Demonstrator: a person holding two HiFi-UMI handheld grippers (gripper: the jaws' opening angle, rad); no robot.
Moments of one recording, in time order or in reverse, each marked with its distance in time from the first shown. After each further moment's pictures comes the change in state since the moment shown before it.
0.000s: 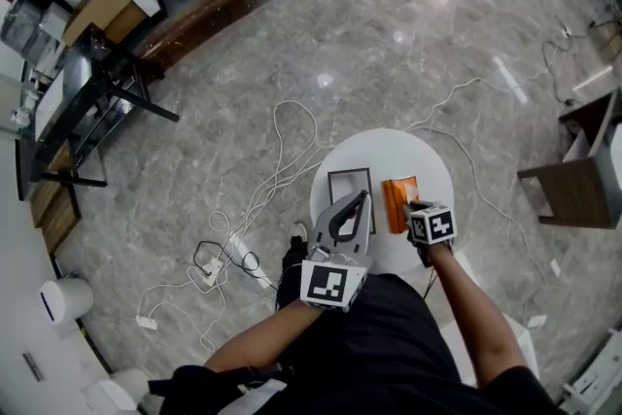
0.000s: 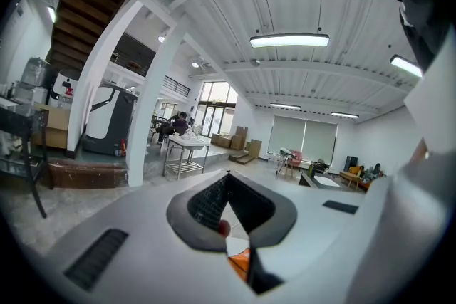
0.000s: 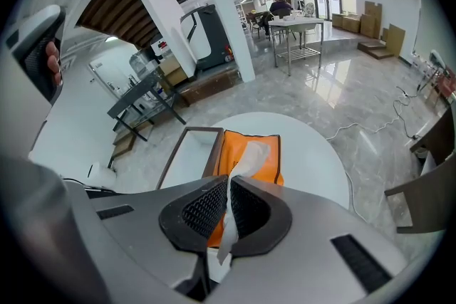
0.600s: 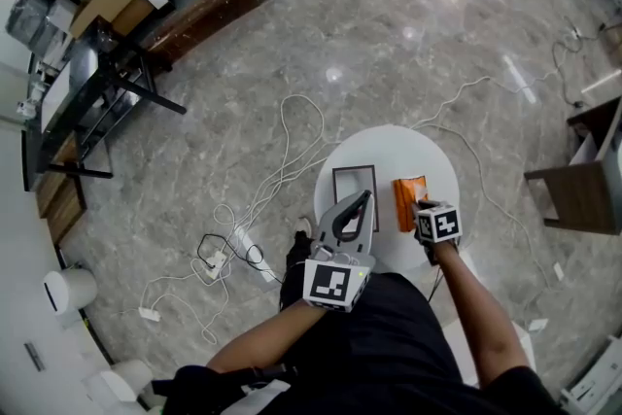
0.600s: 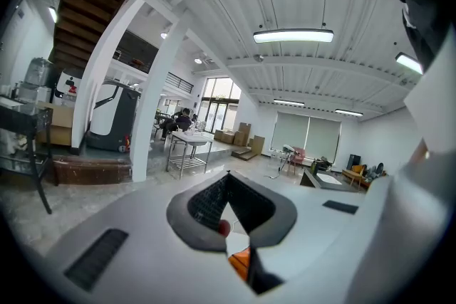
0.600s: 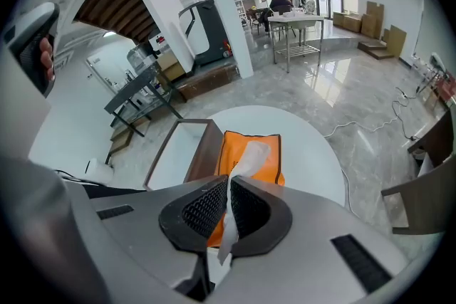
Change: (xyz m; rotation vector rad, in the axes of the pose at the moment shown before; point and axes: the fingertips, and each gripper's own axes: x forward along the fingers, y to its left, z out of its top) left arm 0.000 0.001 -0.009 -0.011 0.033 0.029; right arm 0.009 -0.020 -0.010 -0.019 0.028 -0.025
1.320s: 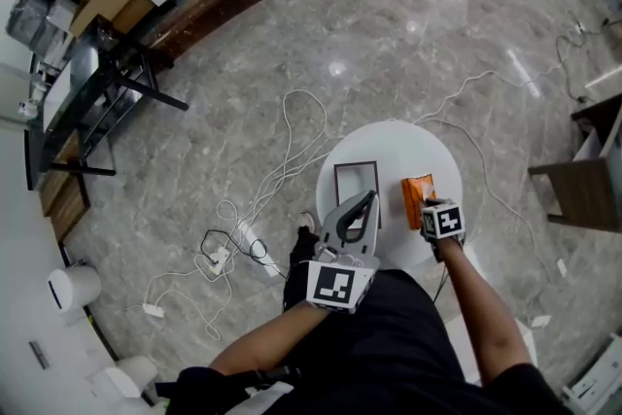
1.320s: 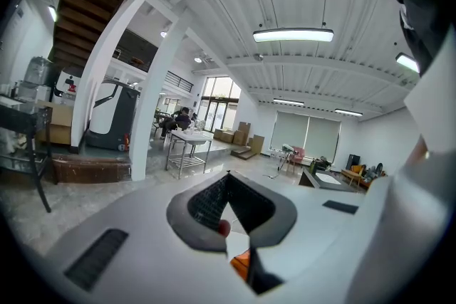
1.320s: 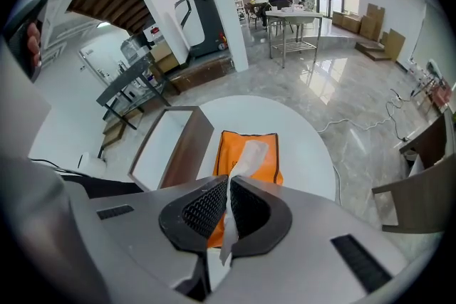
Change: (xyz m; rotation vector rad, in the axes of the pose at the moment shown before) left arm 0.001 -0.008 -0.002 0.001 0.008 -0.003; right arm 0.007 -0.028 -0.017 -0.023 0.055 -0.075
